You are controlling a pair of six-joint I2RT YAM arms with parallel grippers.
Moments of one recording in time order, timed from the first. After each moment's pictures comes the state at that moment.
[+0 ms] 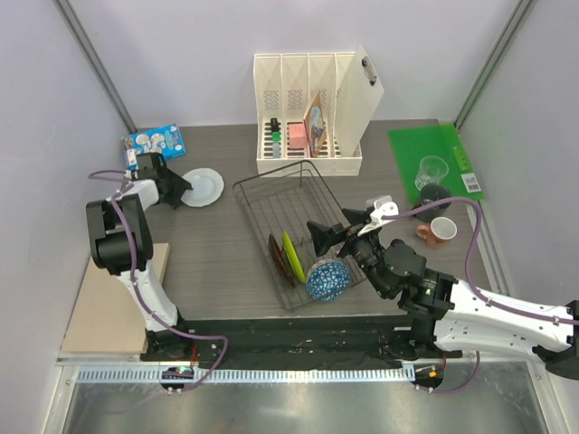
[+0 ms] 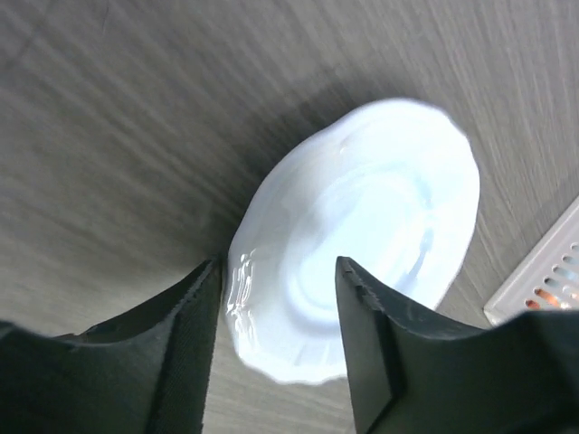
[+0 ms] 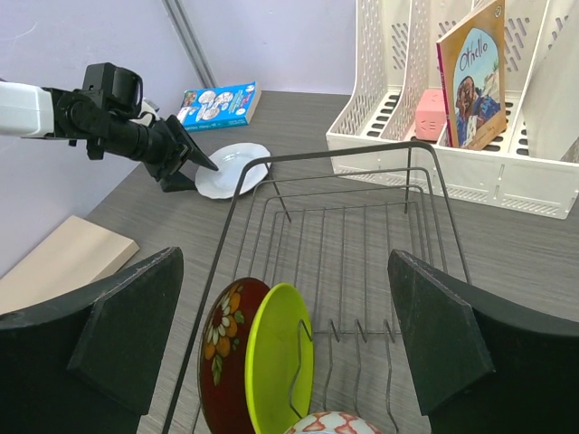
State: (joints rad) left arm 0.20 1.93 1.23 -0.20 0.11 -0.81; right arm 1.19 0.78 0.66 0.20 0.70 0.21
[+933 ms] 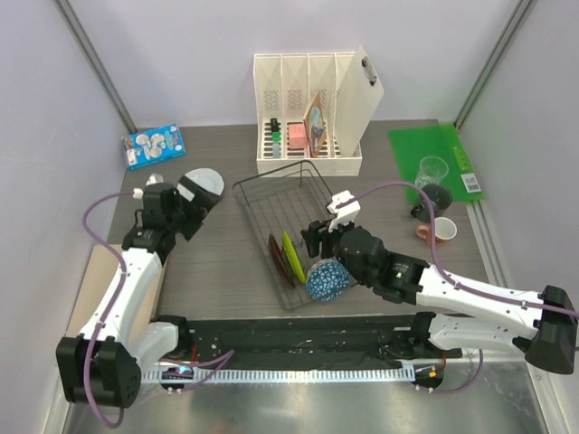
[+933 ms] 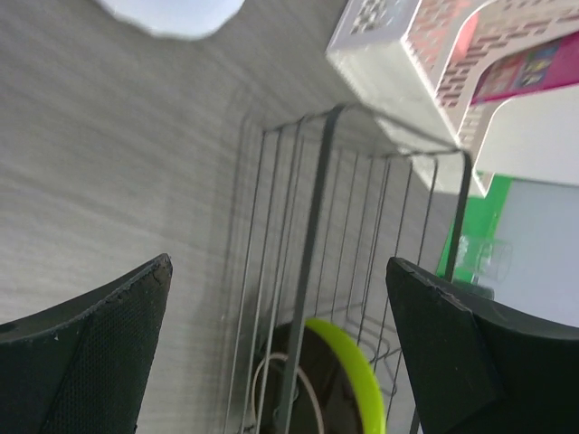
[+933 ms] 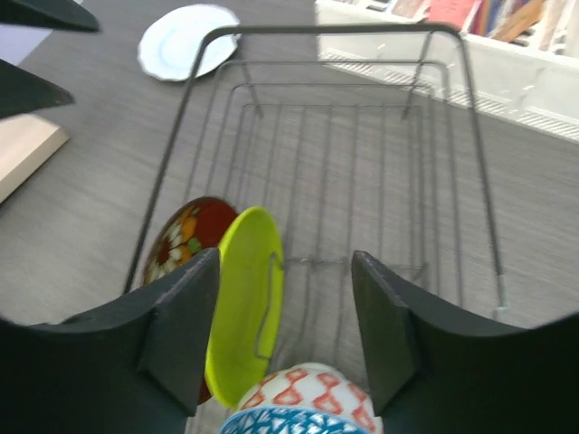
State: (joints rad) left arm -0.09 1.03 0.80 -0.37 0.08 -0.95; right arm 1.10 1.01 0.73 0.01 0.55 0.28
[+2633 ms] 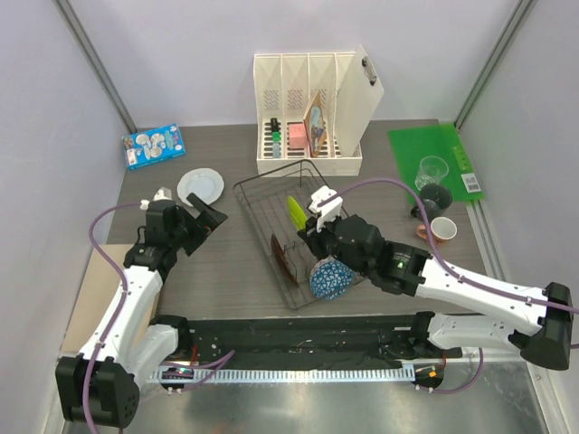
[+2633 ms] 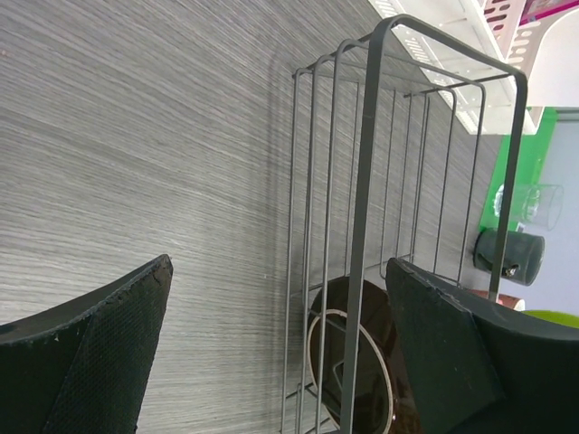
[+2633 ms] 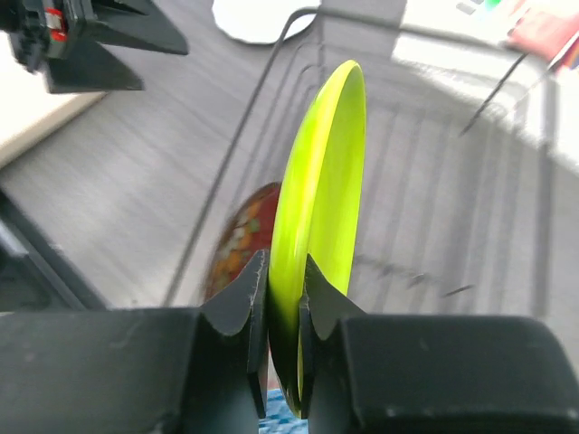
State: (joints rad) left arm -0.11 0.88 0.63 -0.38 0.14 -0.88; right arm 1.09 1.07 0.91 -0.18 0.33 0.20
